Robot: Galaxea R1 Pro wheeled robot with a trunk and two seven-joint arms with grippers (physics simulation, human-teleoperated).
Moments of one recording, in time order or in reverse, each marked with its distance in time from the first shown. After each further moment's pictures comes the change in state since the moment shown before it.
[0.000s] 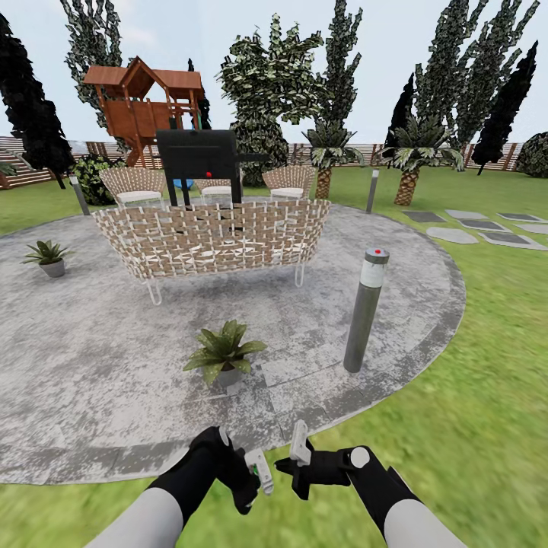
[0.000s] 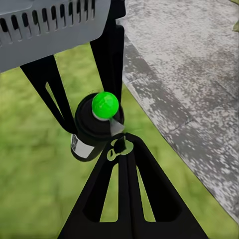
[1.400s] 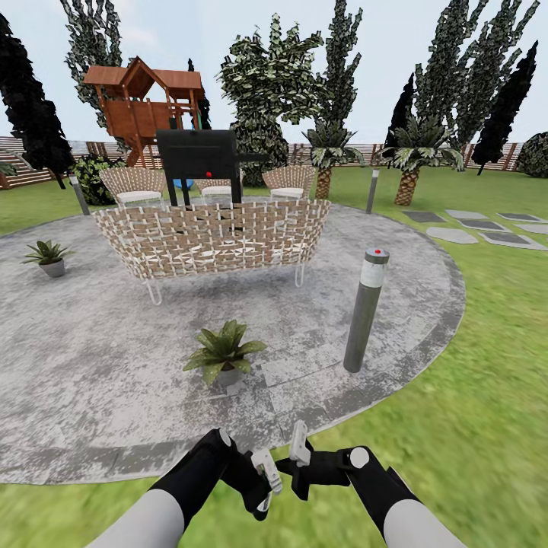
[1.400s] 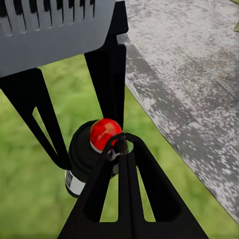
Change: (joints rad) left arm 0.001 0.000 -0.046 0.014 0.169 -0.014 -0.003; right arm 0.001 0.002 0.001 0.001 0.000 0.000 0.000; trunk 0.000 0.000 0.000
